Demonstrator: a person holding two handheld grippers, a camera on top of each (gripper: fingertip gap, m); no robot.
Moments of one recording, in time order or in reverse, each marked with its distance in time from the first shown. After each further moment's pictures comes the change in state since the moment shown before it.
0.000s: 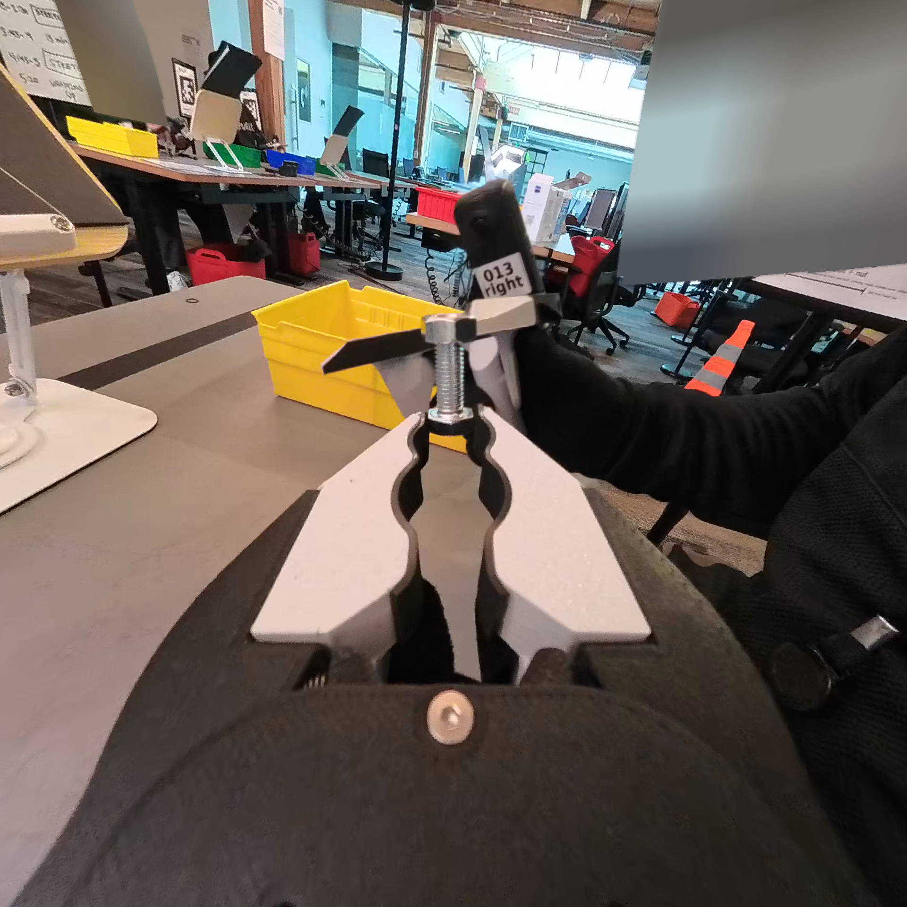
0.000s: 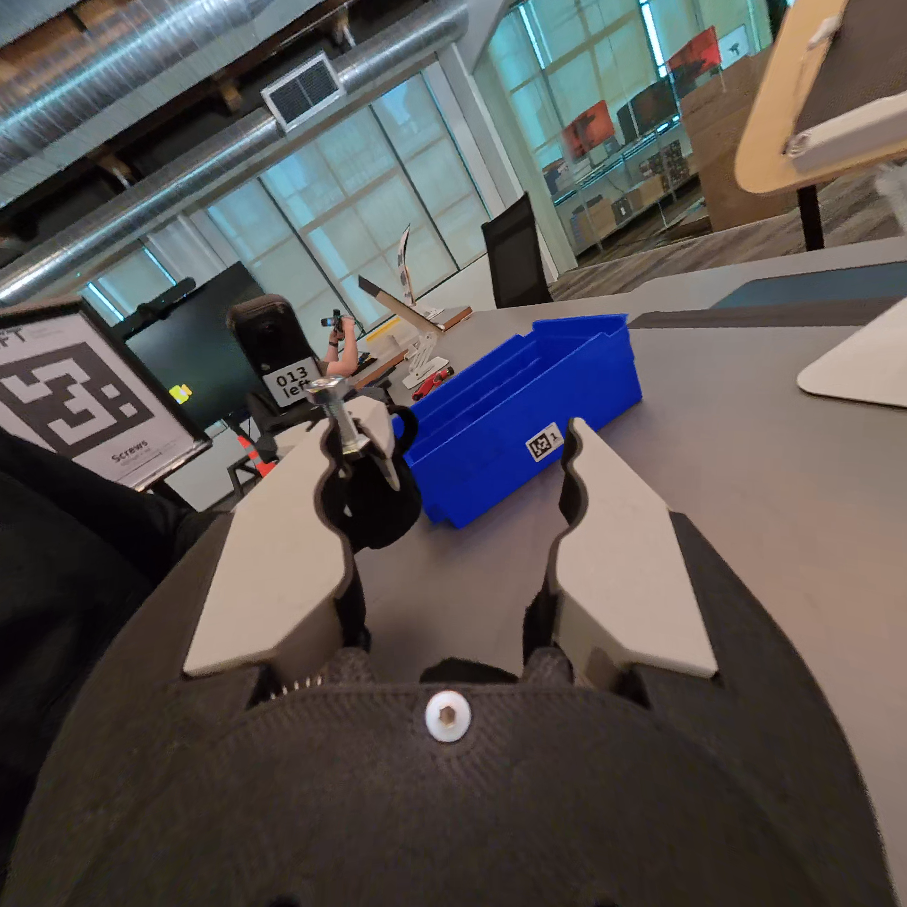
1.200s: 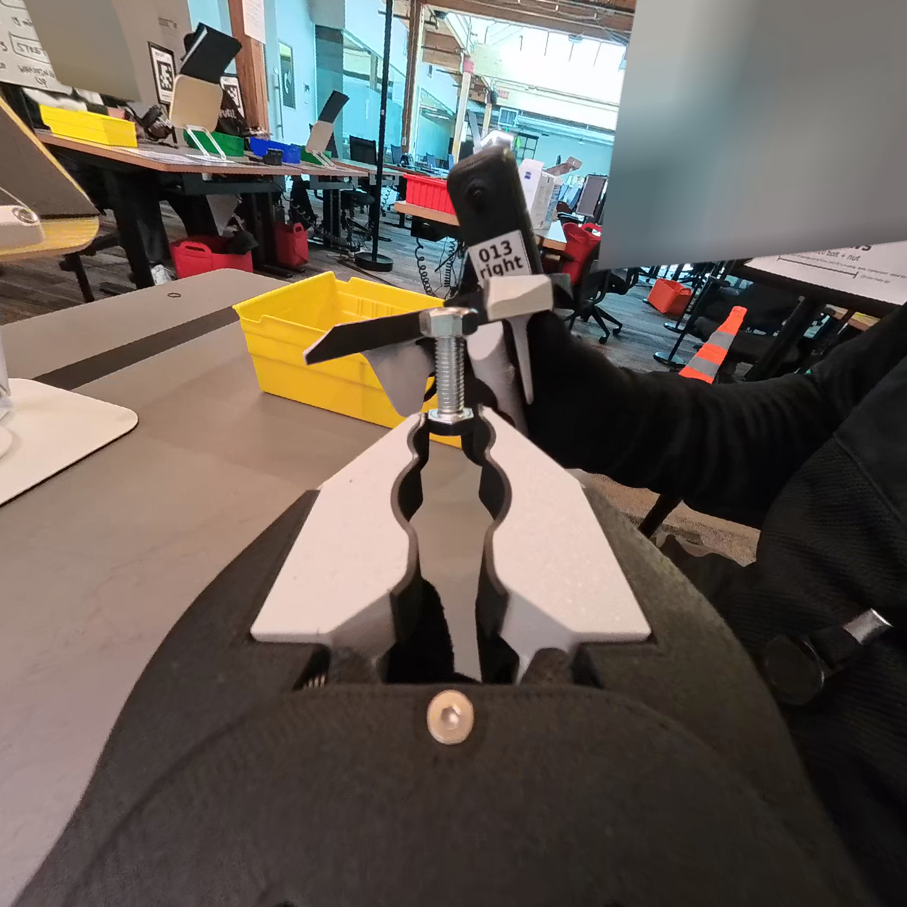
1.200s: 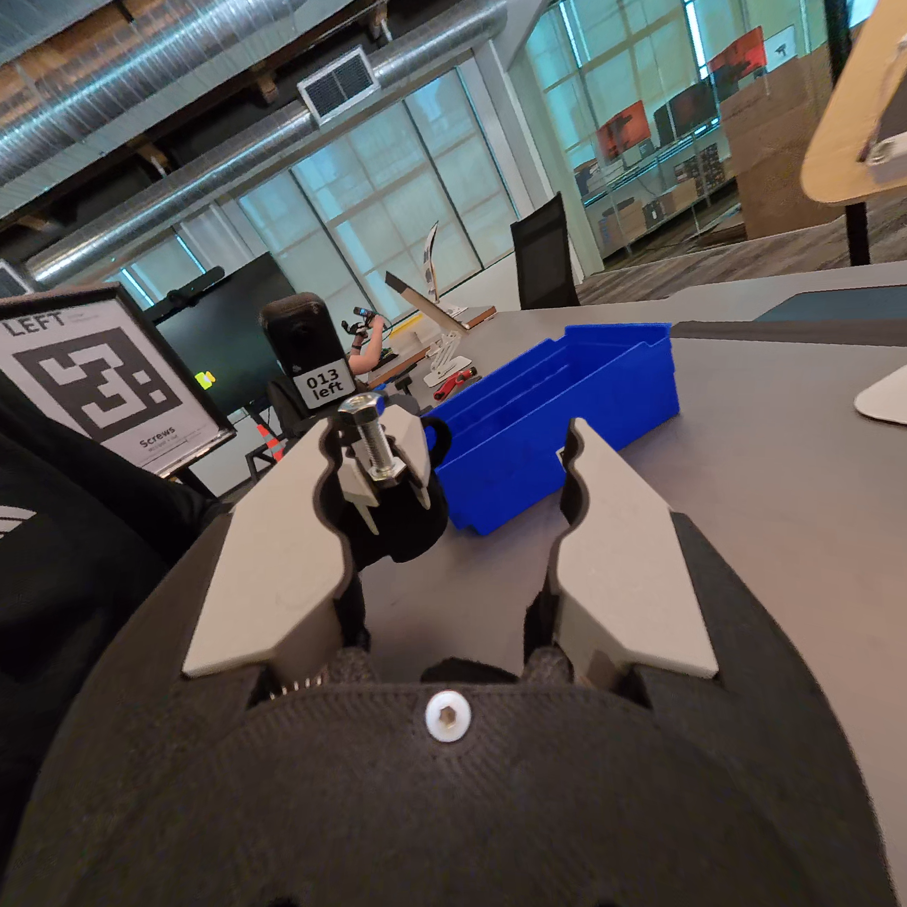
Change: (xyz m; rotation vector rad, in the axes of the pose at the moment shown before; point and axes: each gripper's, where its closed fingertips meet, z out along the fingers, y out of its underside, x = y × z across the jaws) left arm 0.007 0.004 0.006 -0.022 0.021 0.011; right arm -0.022 0.000 0.010 -0.005 -0.058 -0.028
